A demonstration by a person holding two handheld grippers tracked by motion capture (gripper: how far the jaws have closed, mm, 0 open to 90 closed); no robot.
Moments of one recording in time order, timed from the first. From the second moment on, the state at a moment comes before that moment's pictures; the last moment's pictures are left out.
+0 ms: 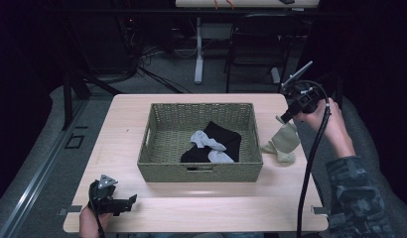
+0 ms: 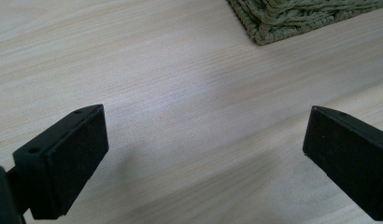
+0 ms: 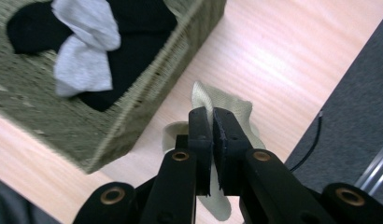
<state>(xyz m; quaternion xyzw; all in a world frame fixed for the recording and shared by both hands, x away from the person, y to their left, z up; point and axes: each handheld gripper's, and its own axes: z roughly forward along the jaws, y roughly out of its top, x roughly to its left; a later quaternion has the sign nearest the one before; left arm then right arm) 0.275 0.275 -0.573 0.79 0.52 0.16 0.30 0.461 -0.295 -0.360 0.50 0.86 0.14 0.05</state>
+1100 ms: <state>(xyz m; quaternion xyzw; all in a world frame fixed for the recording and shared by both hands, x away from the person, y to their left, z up) 0.275 0.276 -0.573 0.79 0.52 0.16 0.29 0.459 -0.317 -0.470 0.55 0.82 0.18 0.04</state>
